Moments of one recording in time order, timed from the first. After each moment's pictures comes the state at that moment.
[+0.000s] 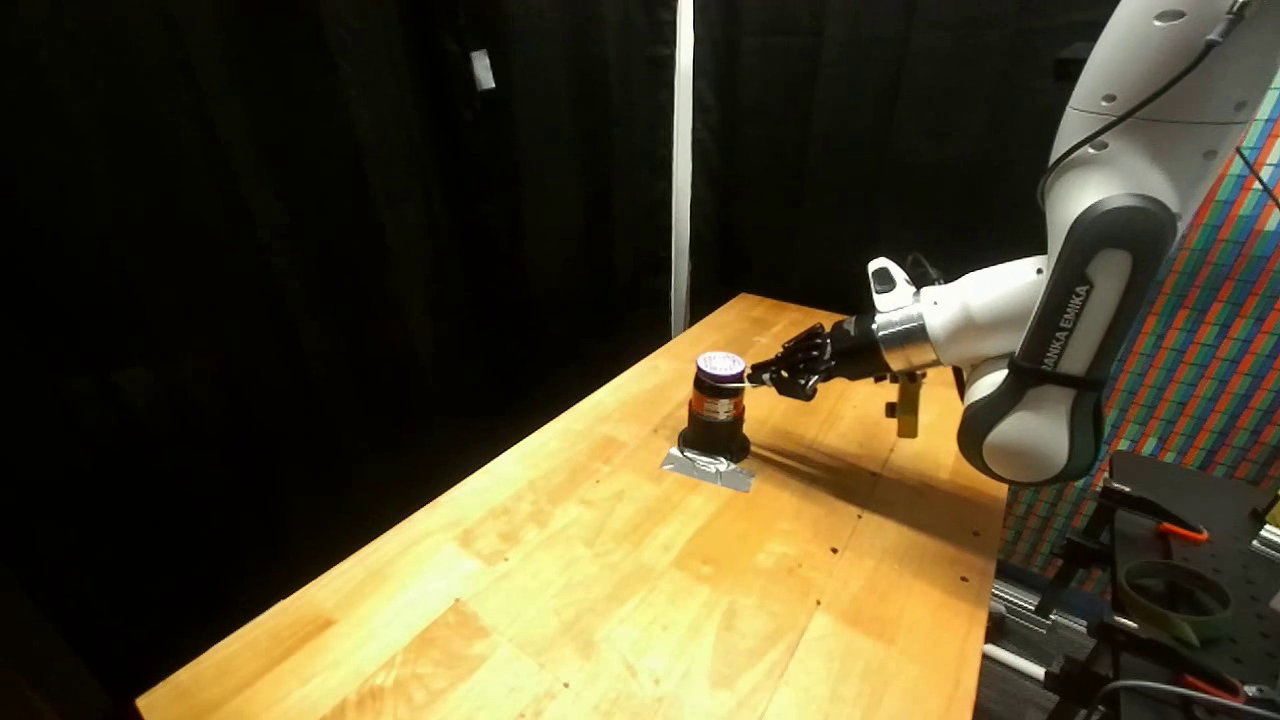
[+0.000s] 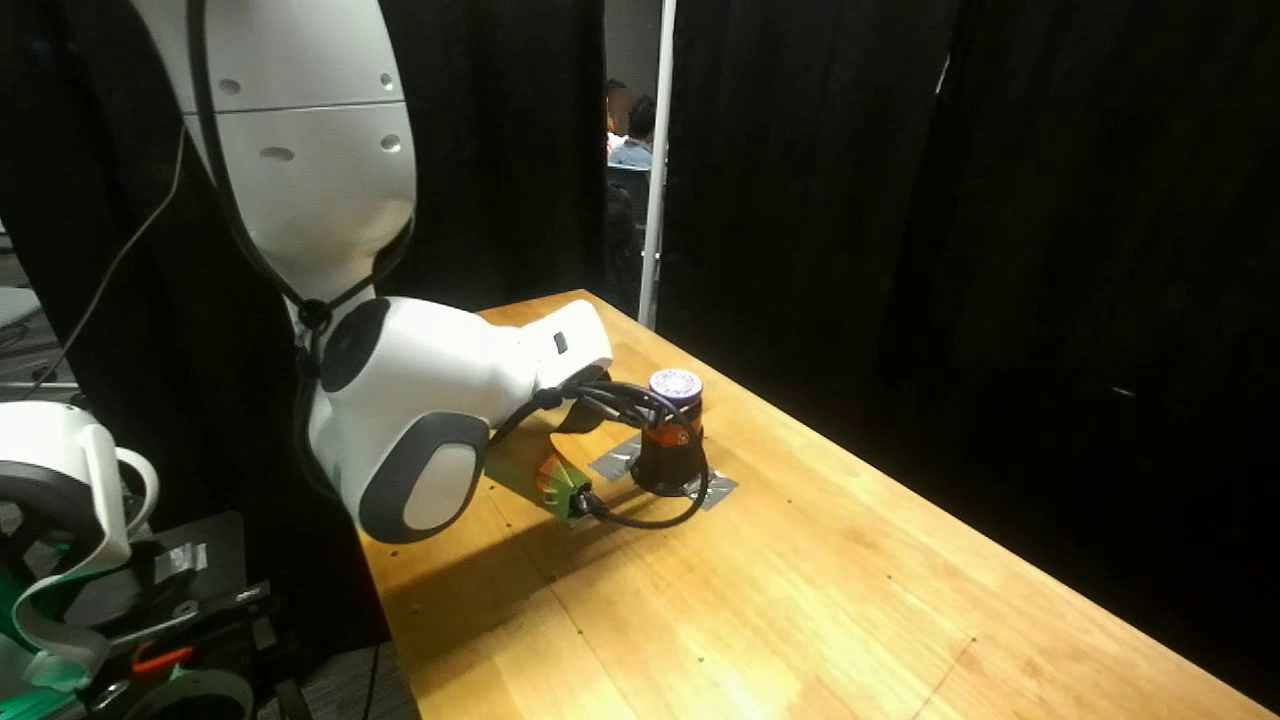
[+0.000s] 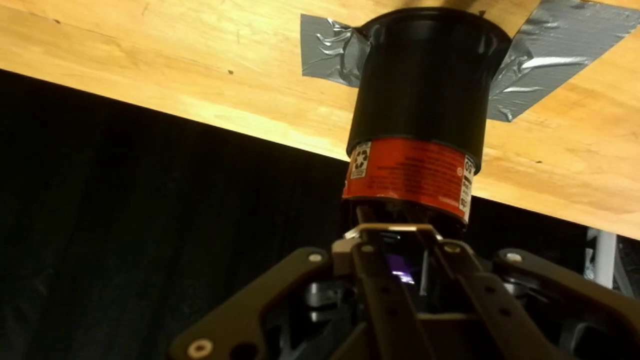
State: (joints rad) arm 0.24 0.61 -0.11 -2.47 -0.04 4.13 -0.17
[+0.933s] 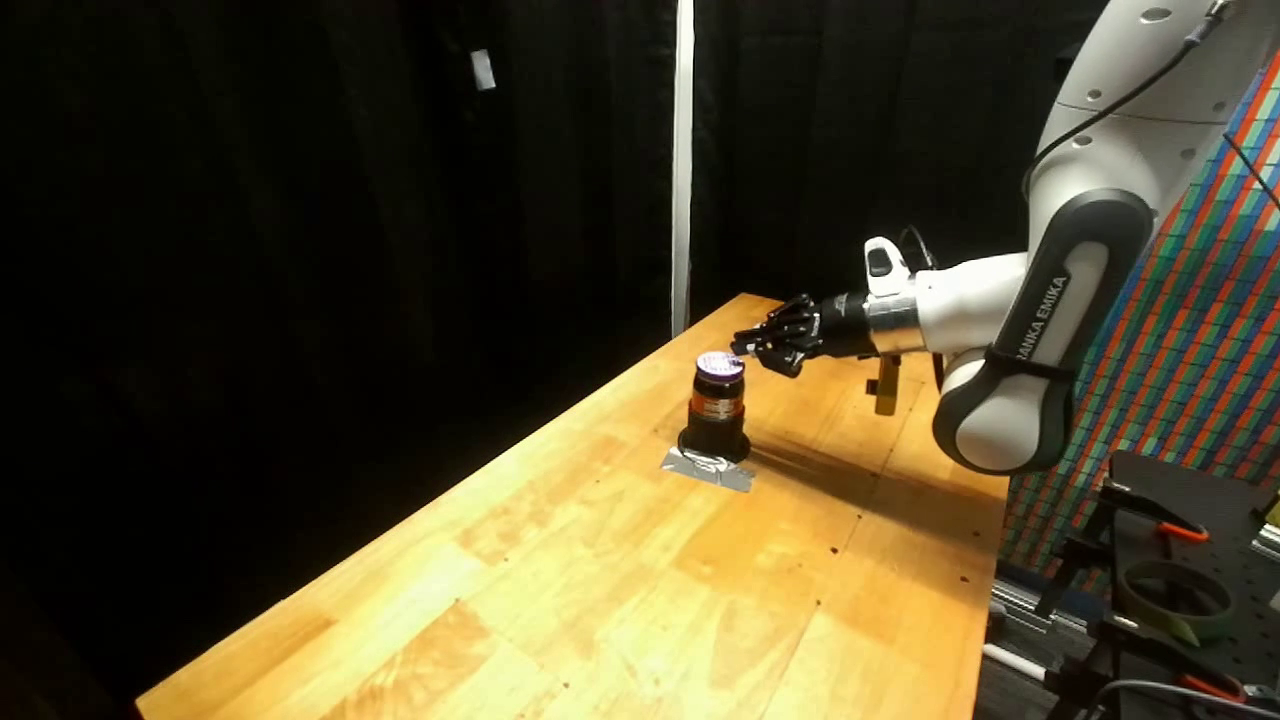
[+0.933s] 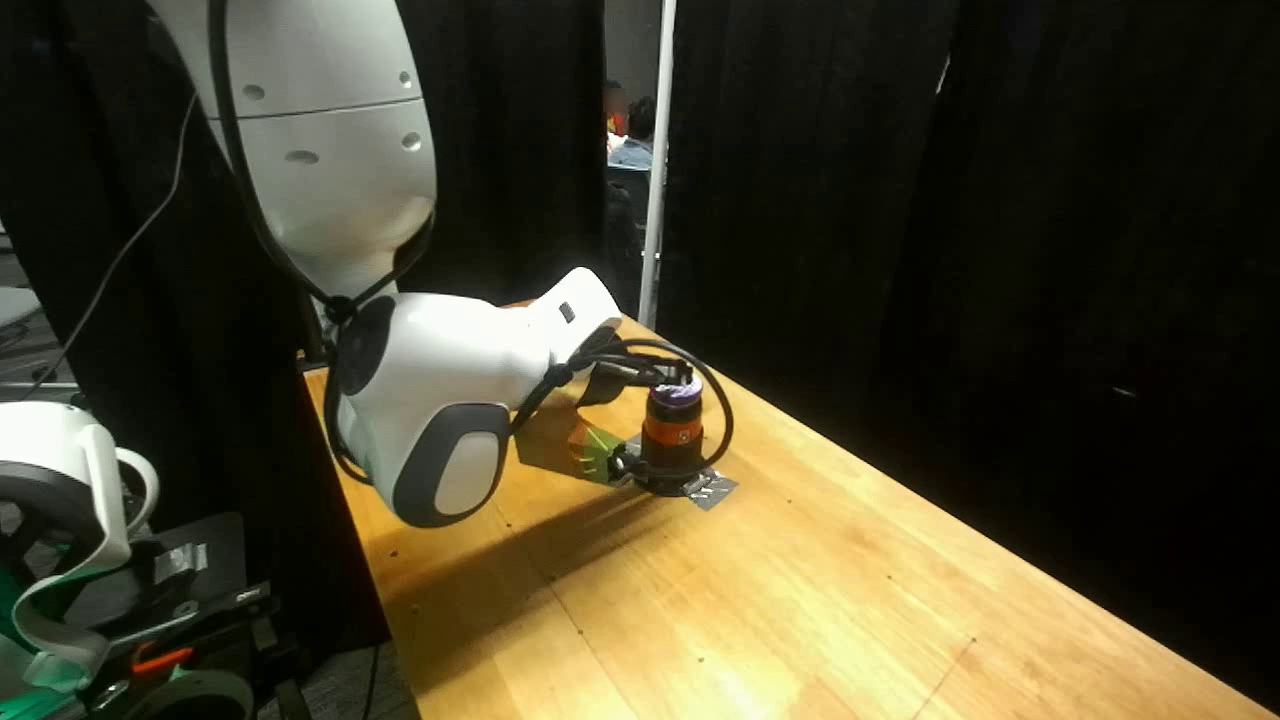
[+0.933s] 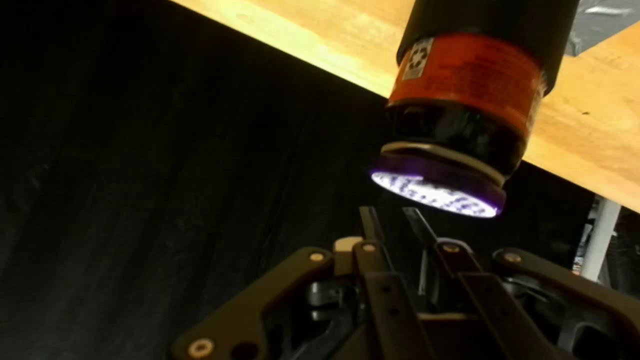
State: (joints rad) arm 0.21 0.62 -0.08 -2.40 -0.04 4.21 -0.33
